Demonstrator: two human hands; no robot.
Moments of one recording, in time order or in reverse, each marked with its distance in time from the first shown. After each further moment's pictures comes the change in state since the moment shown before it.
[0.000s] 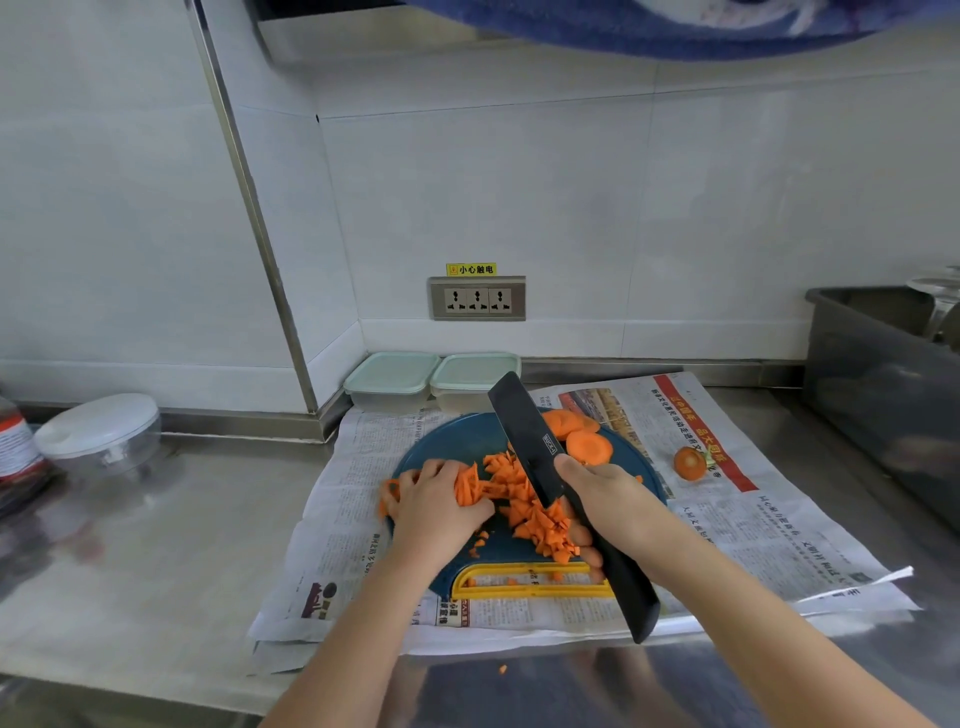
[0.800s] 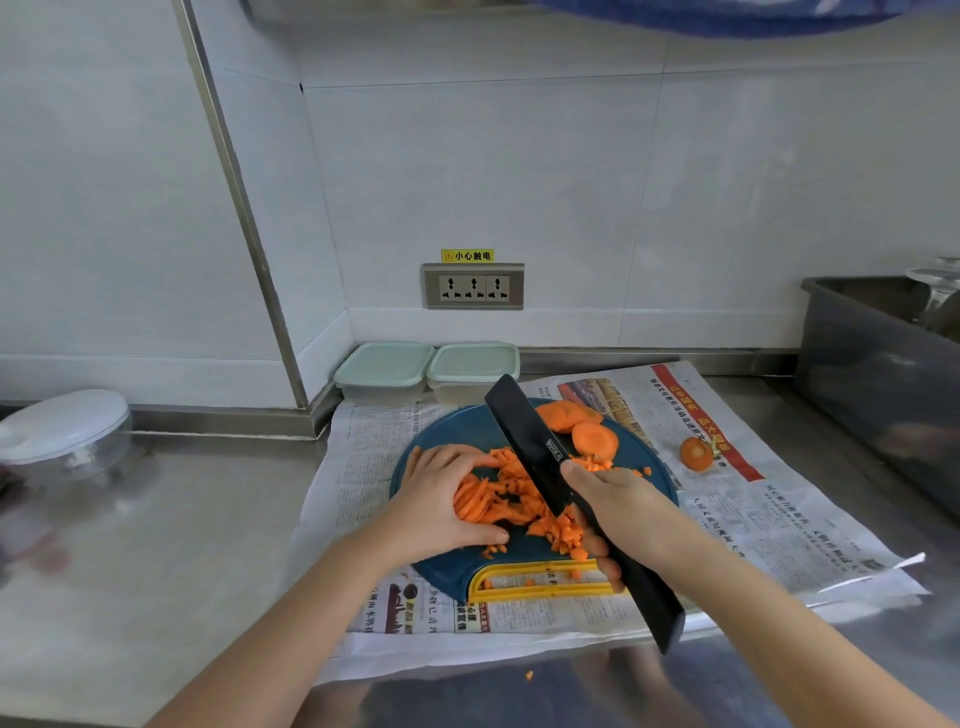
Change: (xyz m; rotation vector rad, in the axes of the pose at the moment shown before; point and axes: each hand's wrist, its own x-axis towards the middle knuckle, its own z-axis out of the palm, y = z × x) left_hand 0.018 -0.034 -0.018 -0.119 -0.193 0.480; right_hand -0.008 -0.006 0.013 -0.069 0.022 0.022
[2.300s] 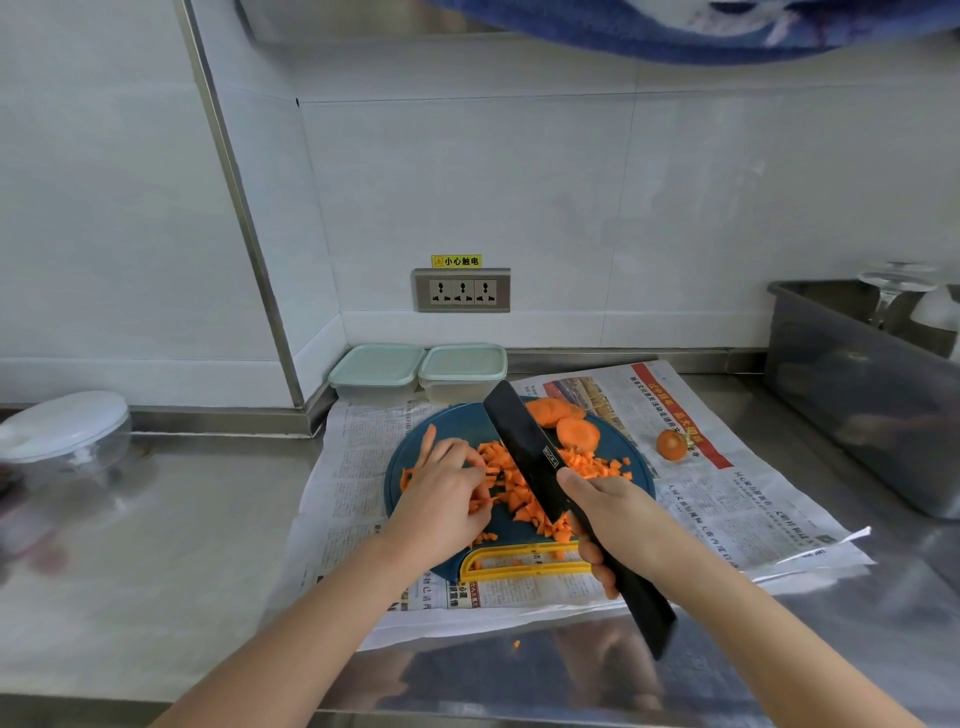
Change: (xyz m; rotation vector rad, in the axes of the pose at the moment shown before) left_hand -0.011 0.027 0.013 0.294 0.294 0.176; right_hand -0.027 0.009 0.001 -0.026 0.022 -0.003
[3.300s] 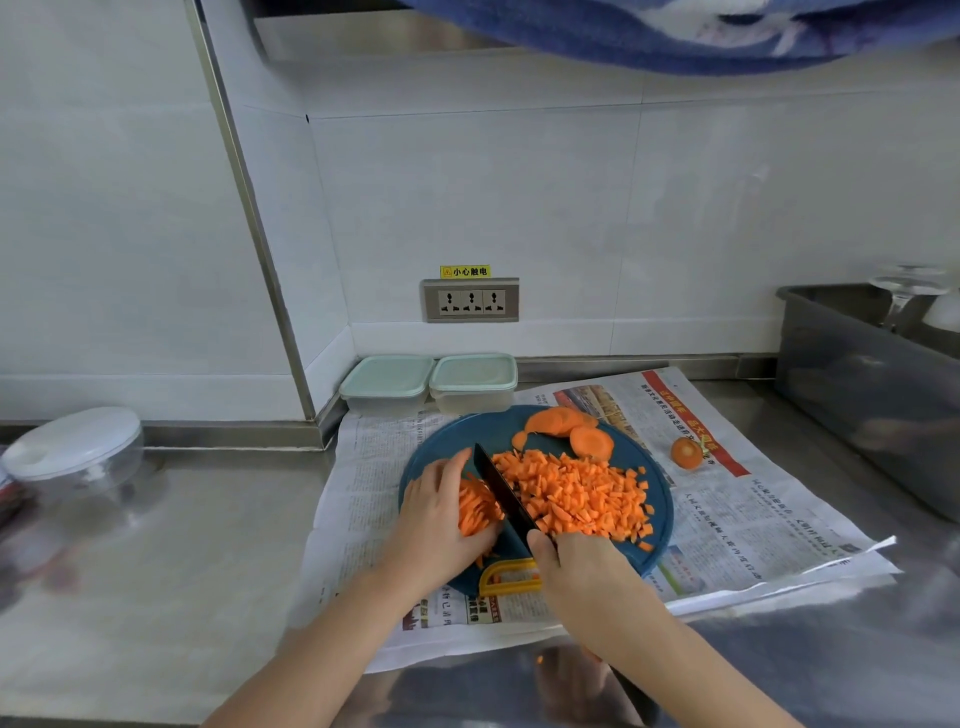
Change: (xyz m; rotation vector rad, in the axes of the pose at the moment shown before) left_hand -0.020 -0.014 0.003 -0.268 -0.126 -0.332; right_hand 0.014 0.020 0.061 -0.523 0.186 -0.162
